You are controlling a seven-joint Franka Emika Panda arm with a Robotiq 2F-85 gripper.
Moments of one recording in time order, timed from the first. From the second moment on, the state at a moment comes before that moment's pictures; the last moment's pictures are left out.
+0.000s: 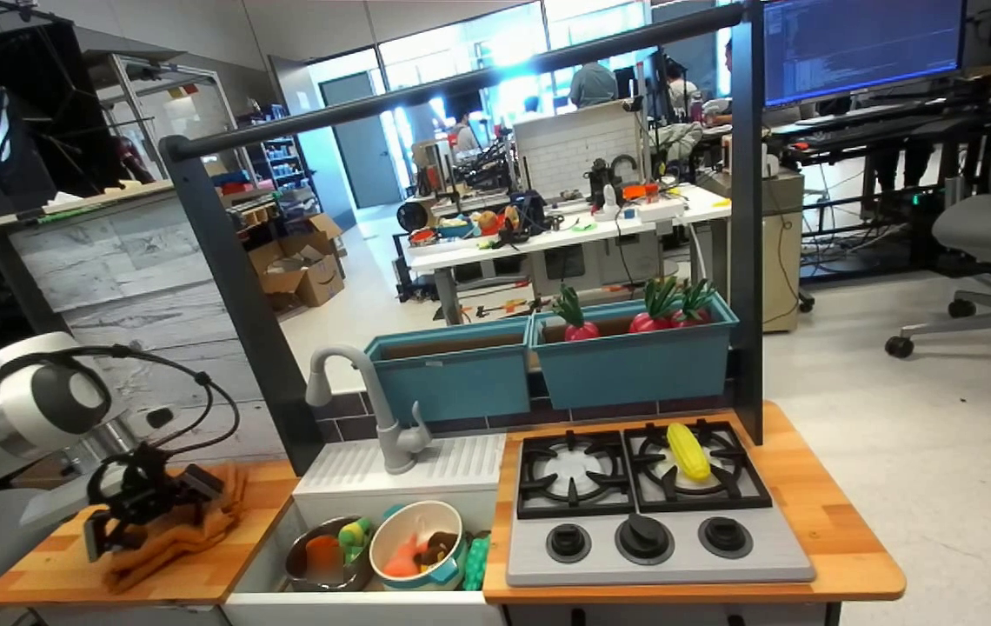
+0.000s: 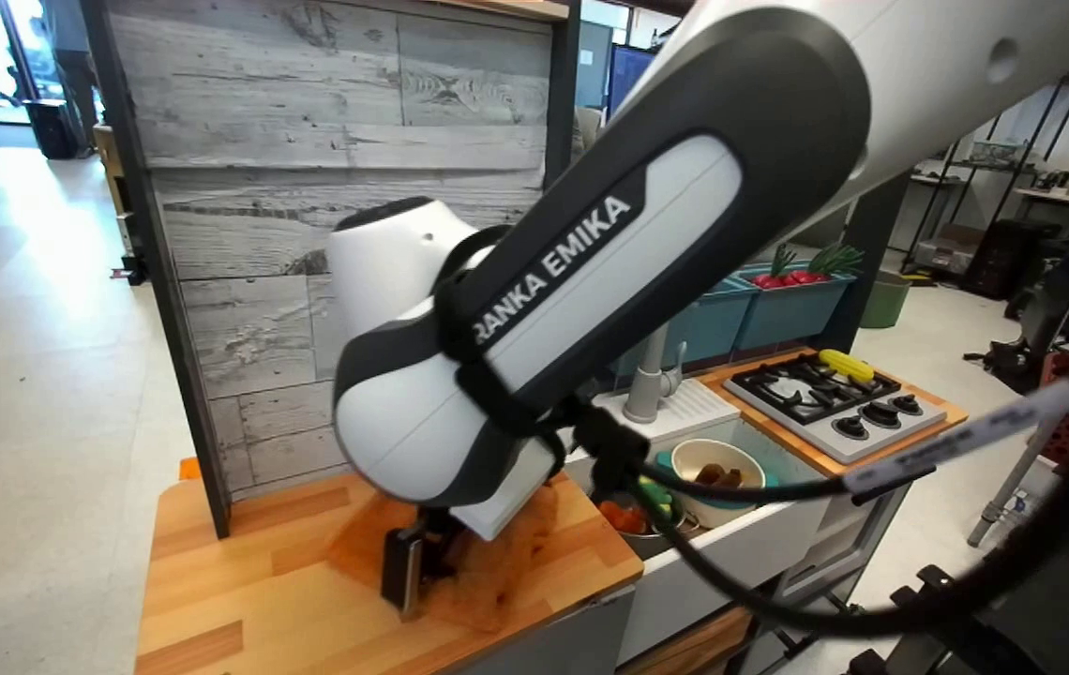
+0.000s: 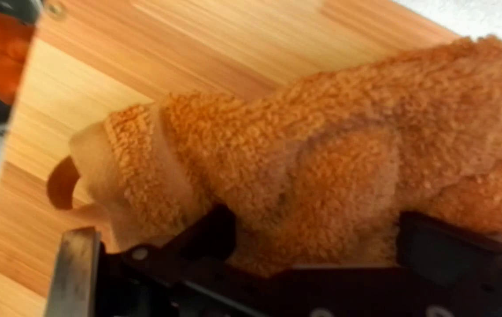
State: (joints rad) arm 0.47 1.40 0.01 -1.05 -0.24 2.30 0.13
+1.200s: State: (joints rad) arm 0.52 1.41 0.02 -1.02 -0.27 2.25 0.05
